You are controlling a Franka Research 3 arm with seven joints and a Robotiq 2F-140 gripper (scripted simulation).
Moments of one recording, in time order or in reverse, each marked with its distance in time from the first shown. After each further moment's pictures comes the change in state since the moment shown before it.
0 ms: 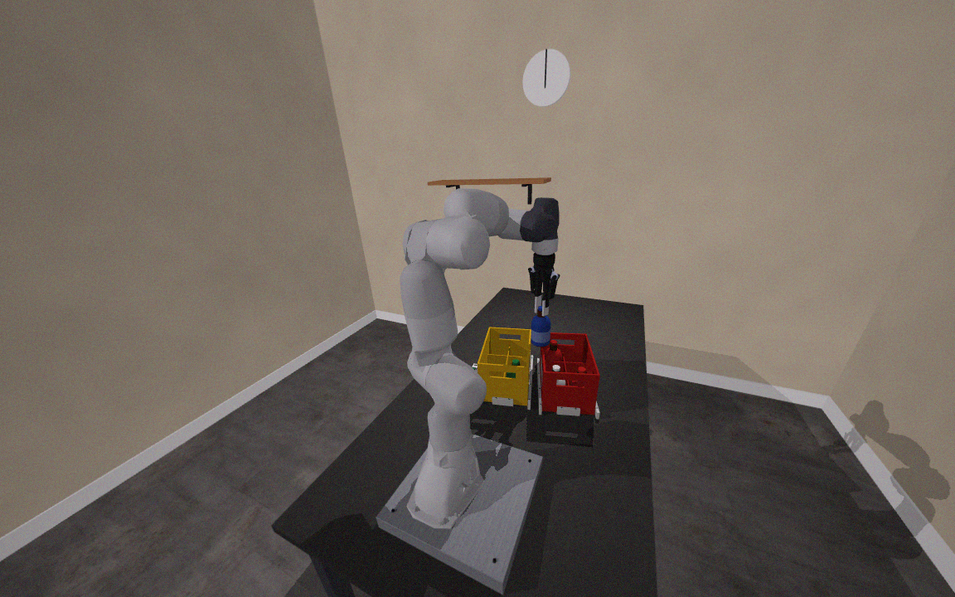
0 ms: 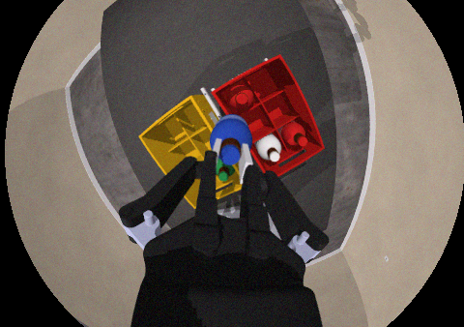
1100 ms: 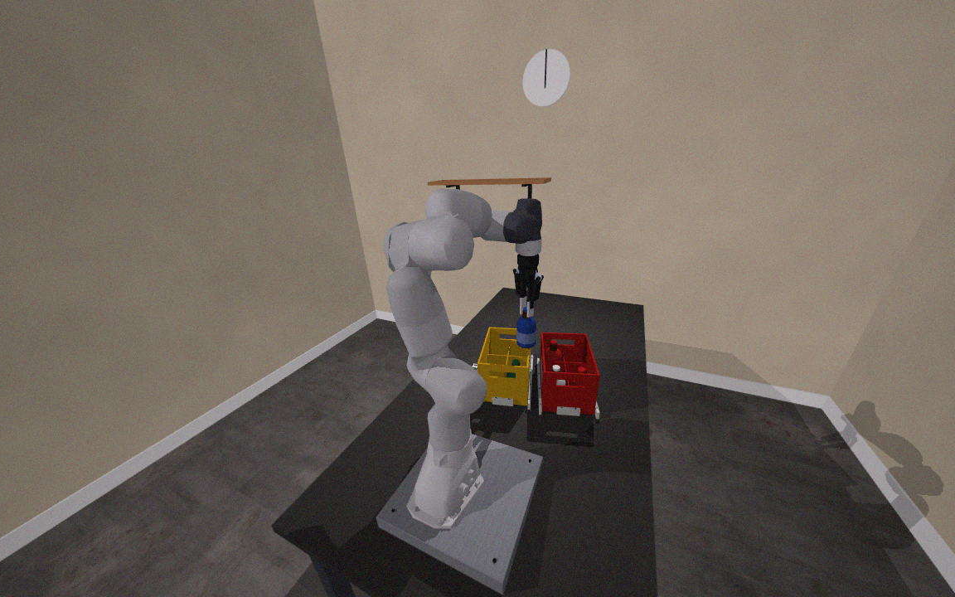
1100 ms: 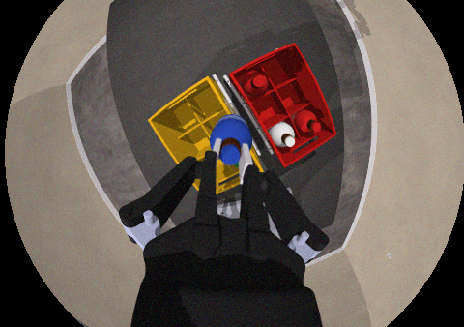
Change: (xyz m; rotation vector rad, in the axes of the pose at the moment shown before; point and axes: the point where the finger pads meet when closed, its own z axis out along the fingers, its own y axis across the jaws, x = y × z) arm -0.049 -0.029 0.000 -0.001 0.002 0.000
